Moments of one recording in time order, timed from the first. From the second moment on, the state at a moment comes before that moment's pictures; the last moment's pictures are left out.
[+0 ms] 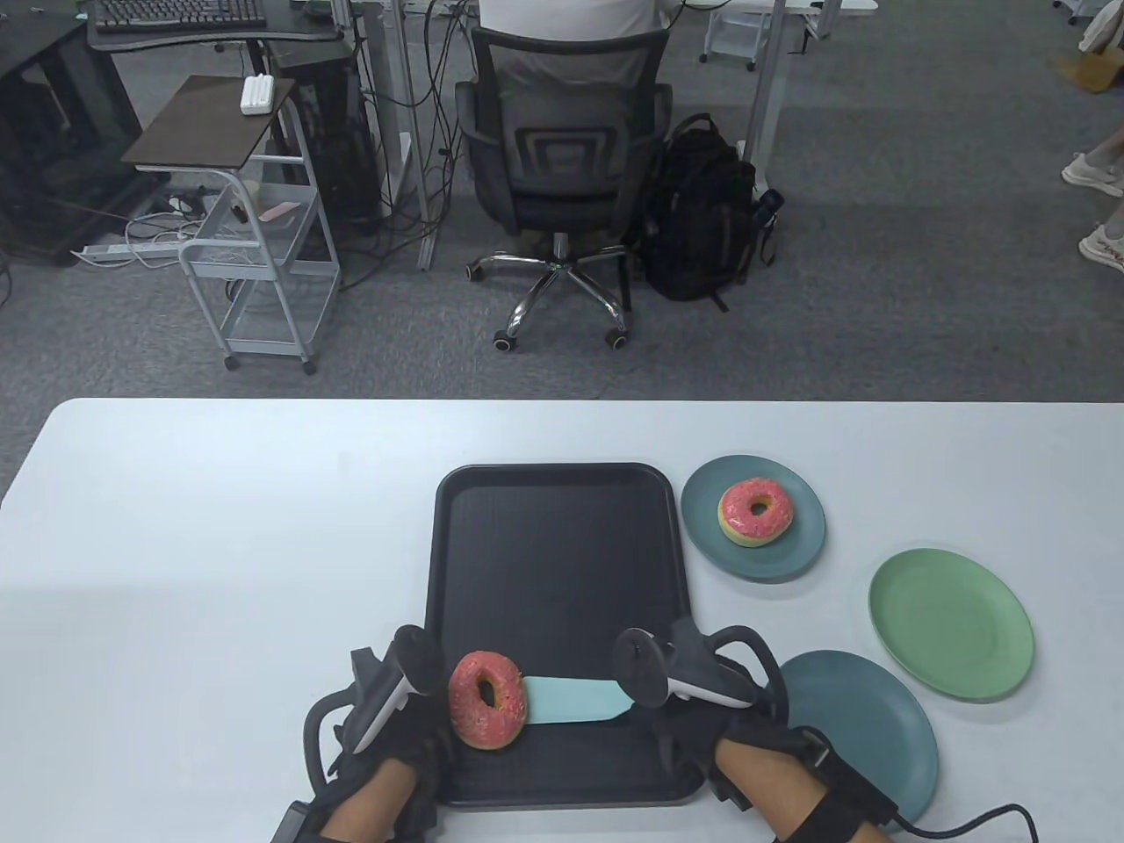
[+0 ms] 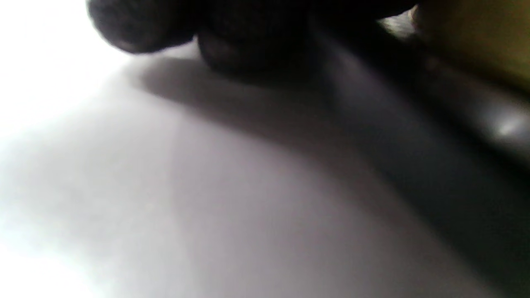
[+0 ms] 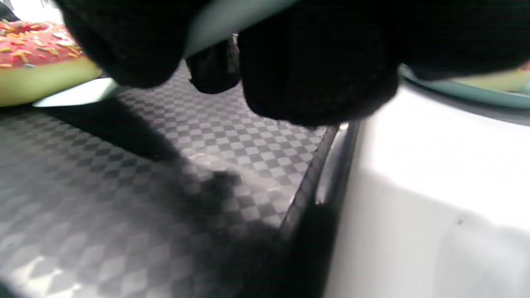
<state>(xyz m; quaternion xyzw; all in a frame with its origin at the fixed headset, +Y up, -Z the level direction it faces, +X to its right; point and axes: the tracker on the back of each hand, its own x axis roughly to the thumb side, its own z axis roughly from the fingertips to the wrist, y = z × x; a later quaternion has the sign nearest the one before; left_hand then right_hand) -0.190 -0.769 -0.304 -0.20 0.13 0.09 0.97 0.099 -0.724 -0.319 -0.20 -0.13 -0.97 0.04</state>
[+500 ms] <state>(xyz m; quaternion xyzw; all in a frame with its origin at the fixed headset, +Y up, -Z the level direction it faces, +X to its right) -0.185 -0.769 -0.303 -0.19 0.13 0.07 0.97 0.069 -0.743 -0.320 -0.21 -0.17 -0.96 -0.02</state>
